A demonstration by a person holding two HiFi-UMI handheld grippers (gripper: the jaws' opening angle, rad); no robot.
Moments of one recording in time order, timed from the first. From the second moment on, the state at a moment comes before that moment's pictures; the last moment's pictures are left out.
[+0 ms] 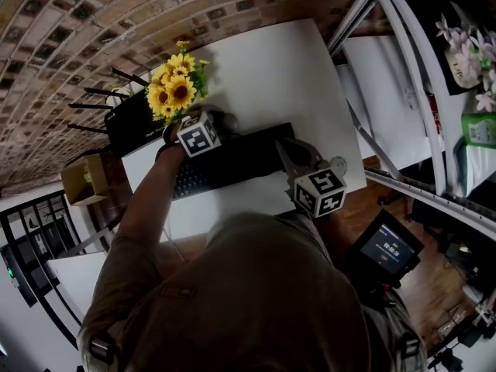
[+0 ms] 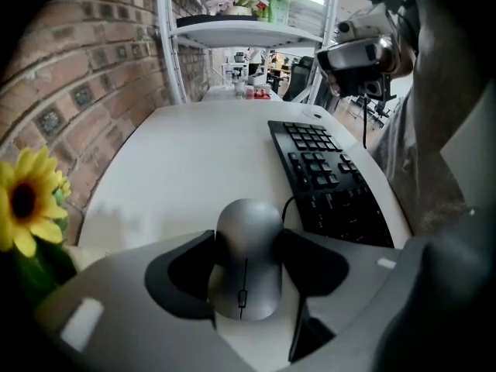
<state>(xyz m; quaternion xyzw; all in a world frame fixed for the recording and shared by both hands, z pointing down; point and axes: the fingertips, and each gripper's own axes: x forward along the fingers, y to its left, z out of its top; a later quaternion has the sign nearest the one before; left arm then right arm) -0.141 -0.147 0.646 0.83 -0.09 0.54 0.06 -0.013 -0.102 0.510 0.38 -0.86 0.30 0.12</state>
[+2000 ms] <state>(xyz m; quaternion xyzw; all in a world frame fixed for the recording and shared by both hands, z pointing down) 0.003 -0.107 0.535 0.91 -0.08 0.41 -0.05 0.090 -0.038 0.466 0.52 -0.82 0.24 0.07</state>
